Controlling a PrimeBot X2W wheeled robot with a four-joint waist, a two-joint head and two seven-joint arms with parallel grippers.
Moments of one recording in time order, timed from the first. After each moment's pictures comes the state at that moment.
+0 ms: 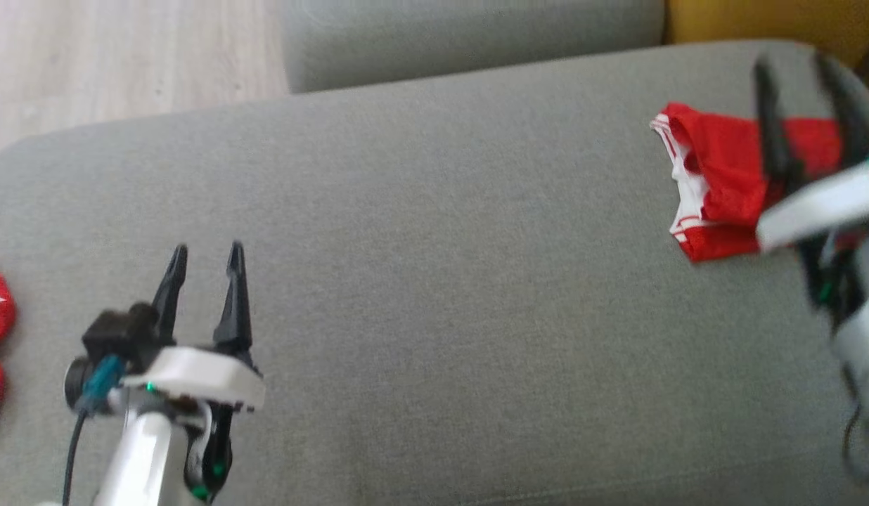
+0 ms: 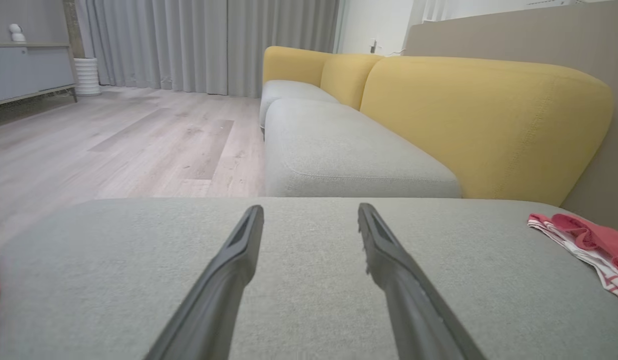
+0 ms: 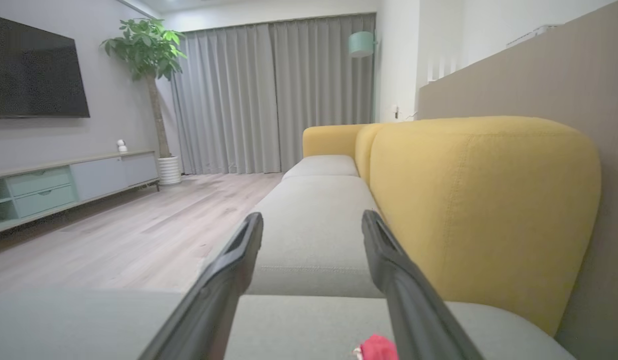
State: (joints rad) left arm -0.17 0.12 -0.14 0.27 -0.27 0.00 -0.25; right arm -0.66 -0.45 0.38 0.57 0.58 0.13 -0.25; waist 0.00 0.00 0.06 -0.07
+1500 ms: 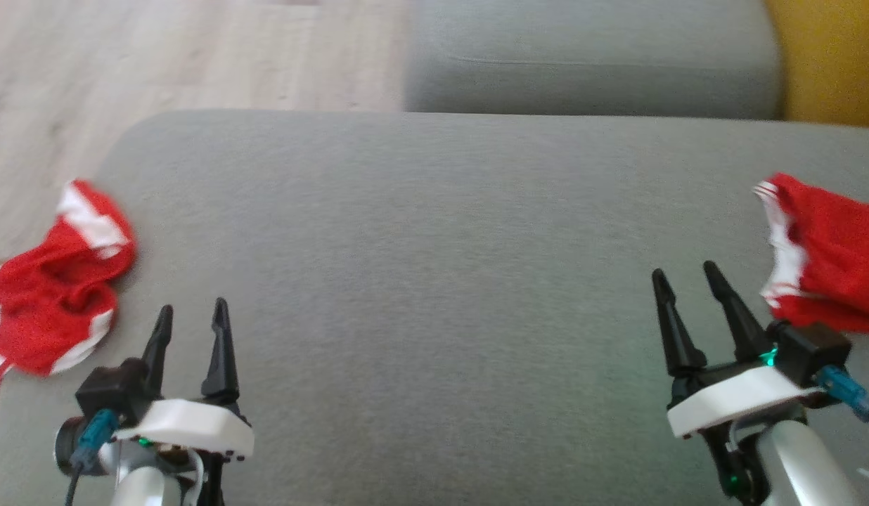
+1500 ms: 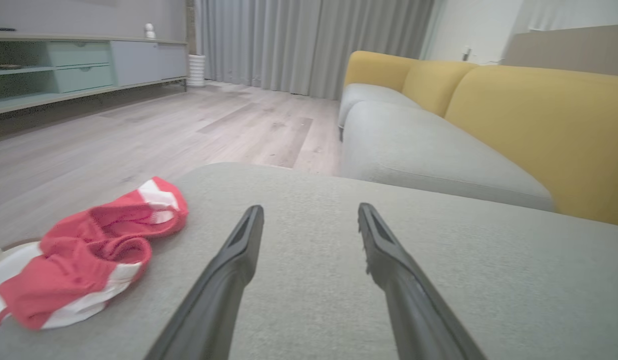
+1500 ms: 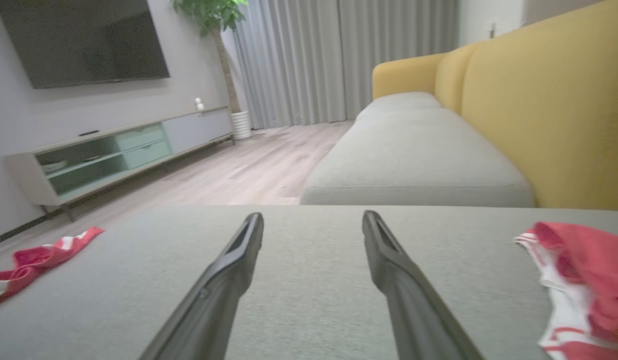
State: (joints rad) left arm -0.03 0.06 -0.03 0.26 -0.19 -0.03 -0.25; right arm -0.09 -0.19 0.19 0.27 0.34 0.13 -0.20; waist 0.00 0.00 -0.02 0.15
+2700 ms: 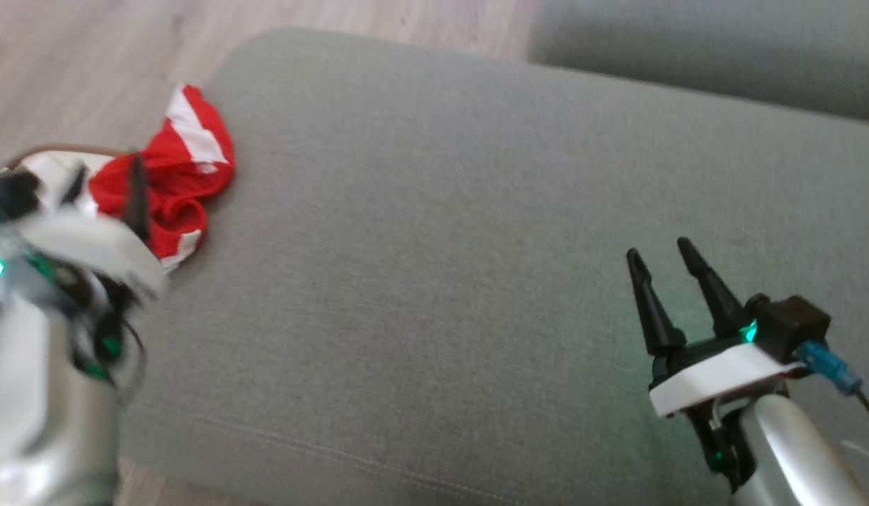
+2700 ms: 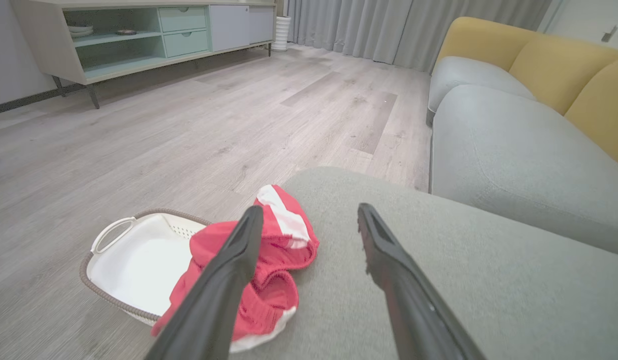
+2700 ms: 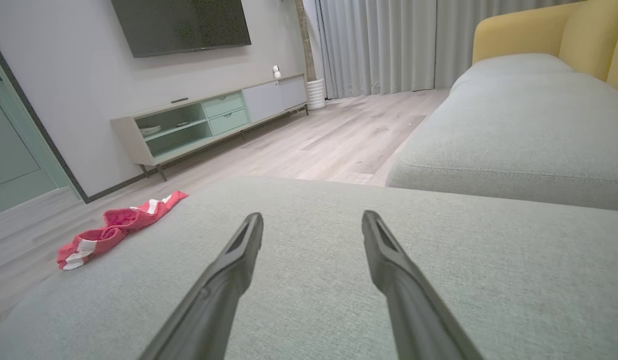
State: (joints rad) left arm -0.38 0.19 0.03 0.30 -0.30 0.00 0.15; right arm -0.16 -0.20 0.26 0.29 0.36 0.13 -0.21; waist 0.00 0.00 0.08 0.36
